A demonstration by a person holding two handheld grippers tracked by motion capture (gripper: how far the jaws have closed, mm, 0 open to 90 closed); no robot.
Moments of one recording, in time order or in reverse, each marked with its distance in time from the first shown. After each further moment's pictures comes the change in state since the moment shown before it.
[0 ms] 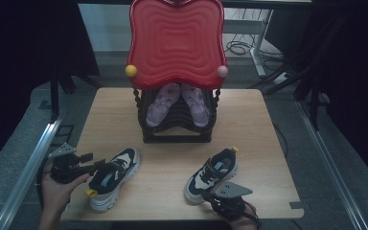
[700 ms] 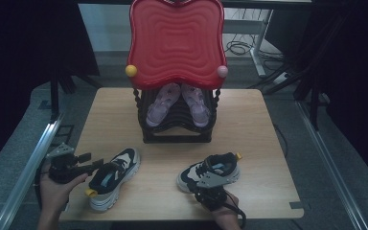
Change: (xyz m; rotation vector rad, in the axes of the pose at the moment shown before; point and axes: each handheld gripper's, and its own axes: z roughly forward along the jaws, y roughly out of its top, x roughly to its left) left arm 0.003 -0.001 -0.003 -0.004 0.009 -0.006; right arm 0.010 0.030 0.043 0.027 -0.048 -0.021
